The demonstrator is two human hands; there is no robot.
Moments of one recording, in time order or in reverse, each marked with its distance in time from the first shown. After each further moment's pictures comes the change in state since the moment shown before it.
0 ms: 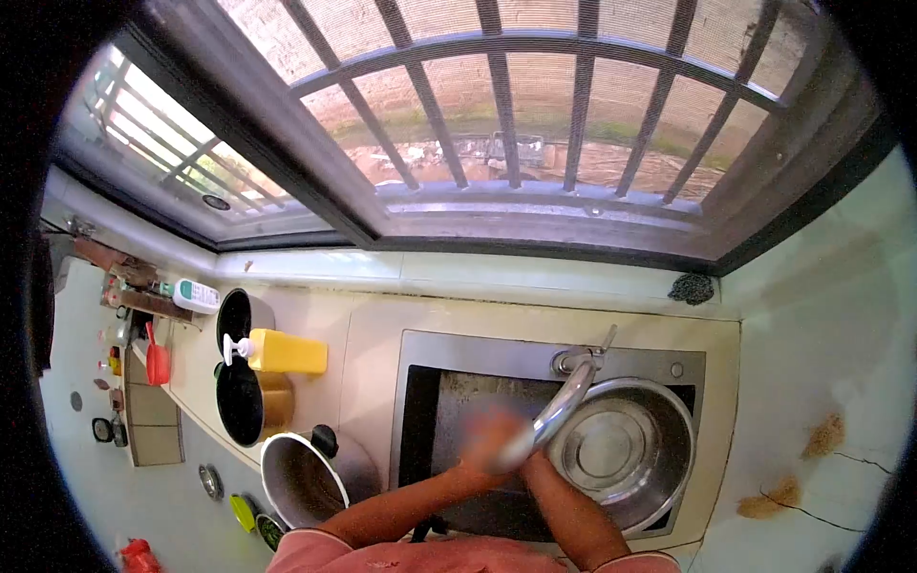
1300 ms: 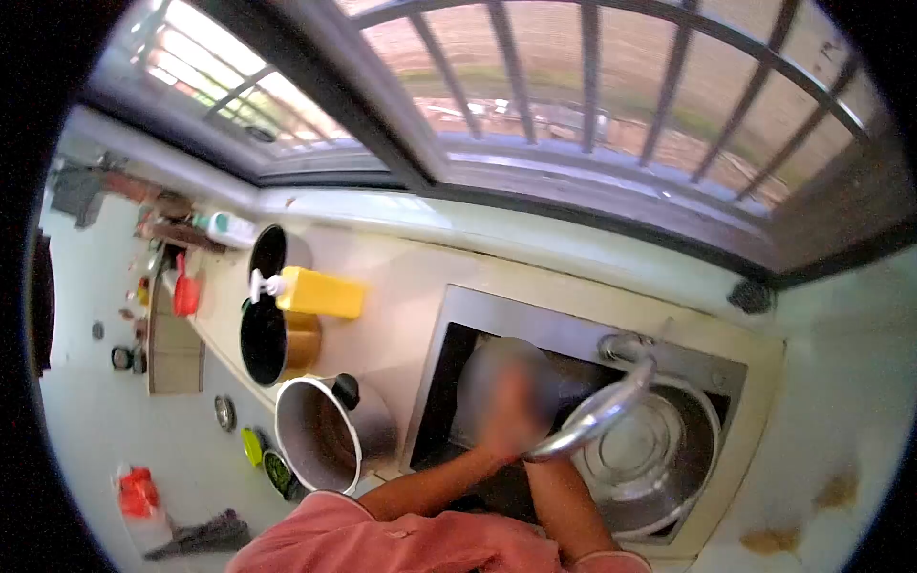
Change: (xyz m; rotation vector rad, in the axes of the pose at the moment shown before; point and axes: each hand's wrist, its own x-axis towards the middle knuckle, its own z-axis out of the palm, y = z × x) left_hand -0.058 -0.040 0.134 -2.116 0.672 -0.940; right_hand 0.088 0.067 -0.056 -1.506 0.526 -0.668
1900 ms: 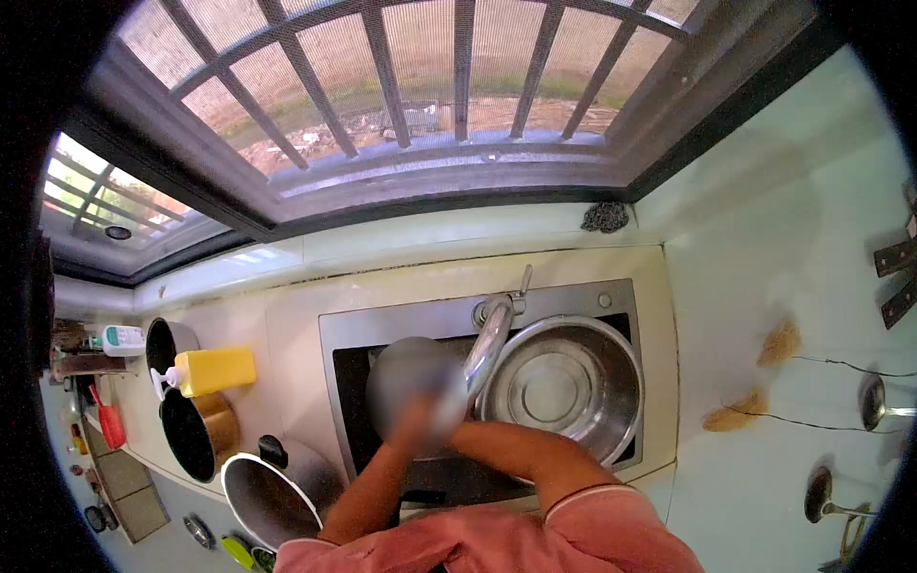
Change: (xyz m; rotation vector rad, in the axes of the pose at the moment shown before) left_hand 0.054 0.030 0.012 1.101 0.104 -0.523; right_hand -0.033 0.023 -0.027 0.631 -0.112 0.694
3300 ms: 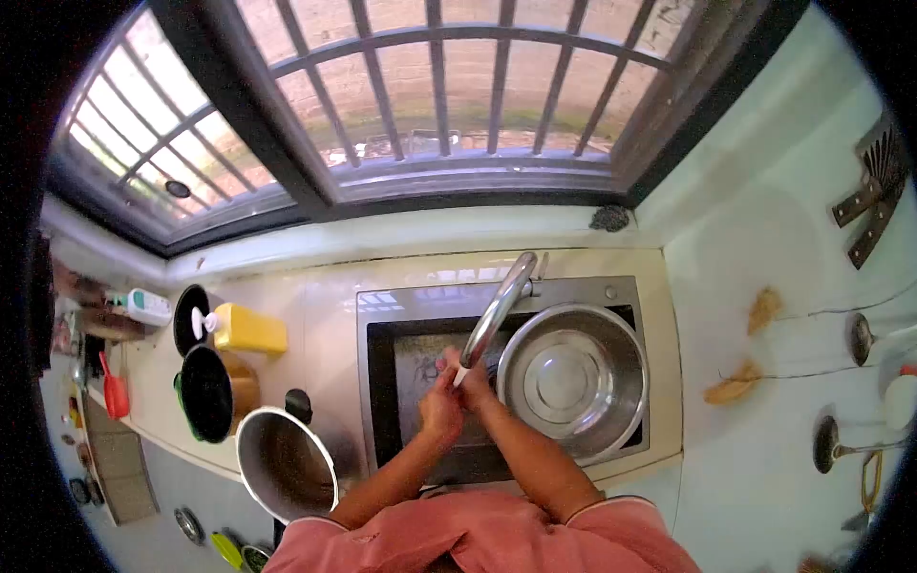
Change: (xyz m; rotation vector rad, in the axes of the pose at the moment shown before) left_hand -0.128 -0.004 0.029 -0.698 -0.129 0.450; right_hand -0.064 -0.074 -0.002 0.454 -0.093 -0.122
